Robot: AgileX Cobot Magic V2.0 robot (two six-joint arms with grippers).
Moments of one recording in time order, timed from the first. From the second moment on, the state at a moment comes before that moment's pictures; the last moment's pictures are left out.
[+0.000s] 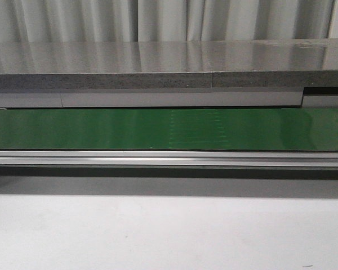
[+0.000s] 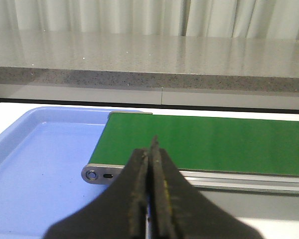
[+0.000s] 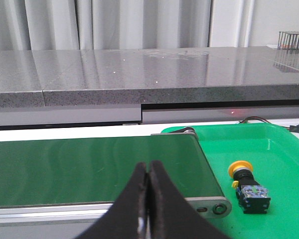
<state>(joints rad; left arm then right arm) -0.03 0.00 0.00 -0.03 0.14 0.00 -0.12 -0.01 0.03 -0.14 0.02 0.20</state>
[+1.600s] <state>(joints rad) -0.03 0.00 0.00 -0.03 0.14 0.00 -0.12 0.39 -0.59 -0.14 0.68 0.20</state>
